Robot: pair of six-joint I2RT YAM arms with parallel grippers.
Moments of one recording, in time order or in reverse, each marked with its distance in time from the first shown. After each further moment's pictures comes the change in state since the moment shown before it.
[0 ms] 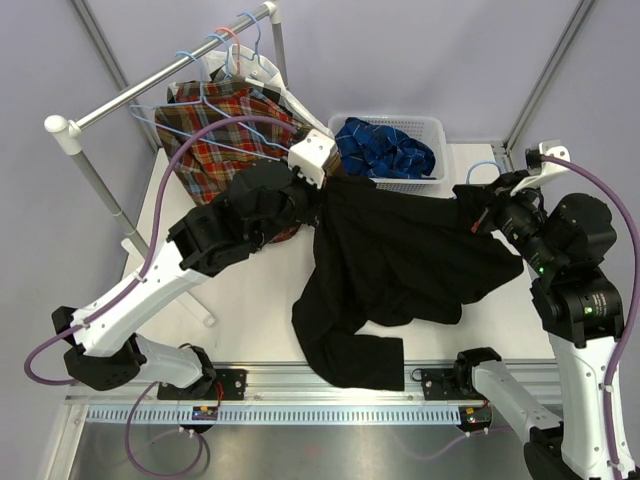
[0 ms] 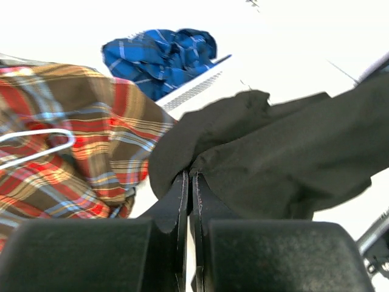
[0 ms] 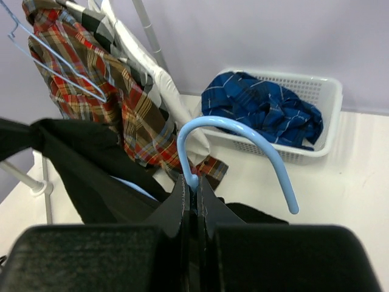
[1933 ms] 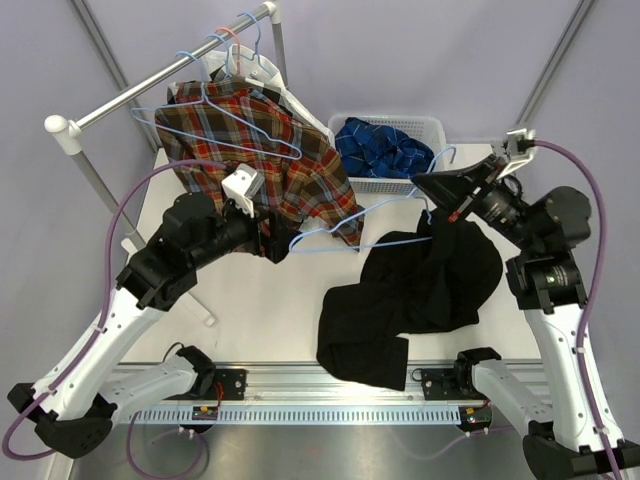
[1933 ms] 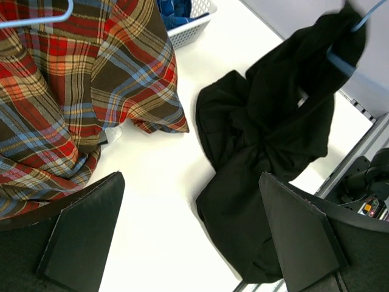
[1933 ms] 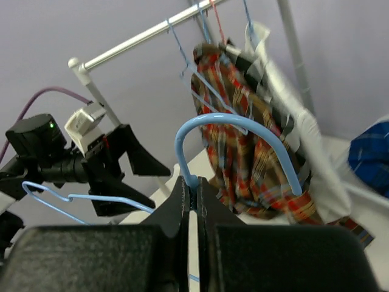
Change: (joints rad) left arm 0.349 -0.405 -0.500 0.111 0.489 -0.132; right arm -0.007 0.032 -0.193 0.568 -0.407 0.411
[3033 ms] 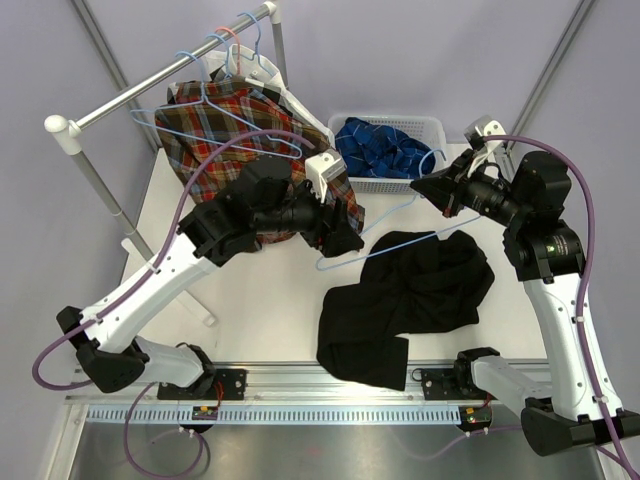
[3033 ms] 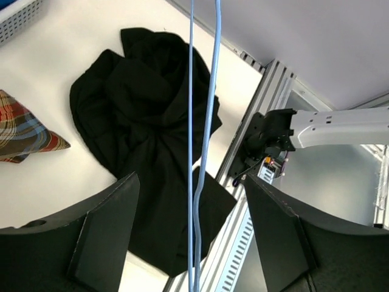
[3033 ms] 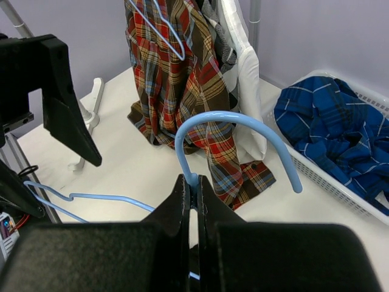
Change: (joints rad) left arm -0.200 0.404 0.378 -0.094 0.249 -0.096; right arm 0.000 0.161 0.130 -0.399 -0.048 -0.579
